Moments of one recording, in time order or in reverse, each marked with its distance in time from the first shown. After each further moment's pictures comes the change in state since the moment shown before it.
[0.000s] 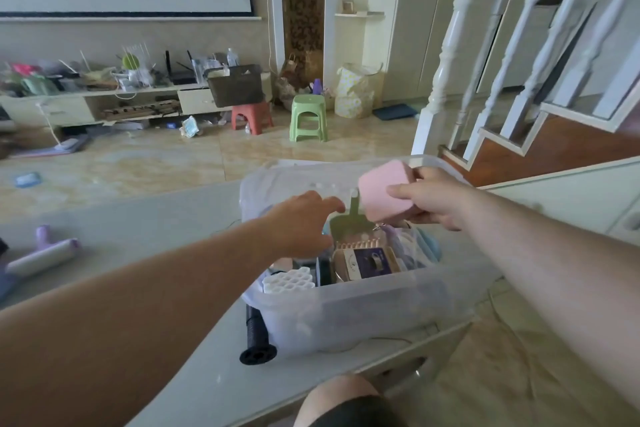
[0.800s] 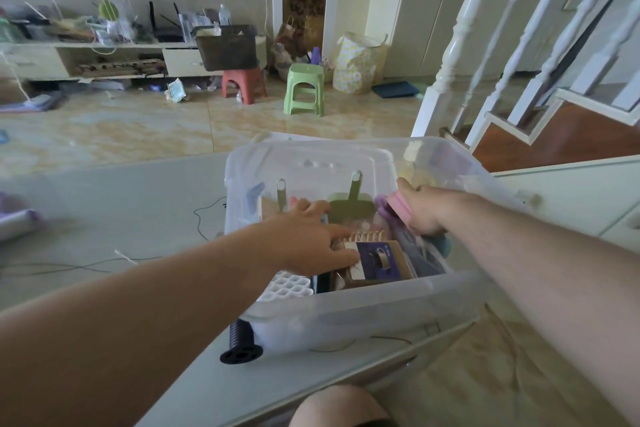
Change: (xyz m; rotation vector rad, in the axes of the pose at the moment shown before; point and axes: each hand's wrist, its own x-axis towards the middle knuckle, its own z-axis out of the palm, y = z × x) left_hand 0.007 0.000 0.036 0.140 -0.278 0.038; right_hand 0.058 0.038 0.021 -1.274 -0.178 -0.018
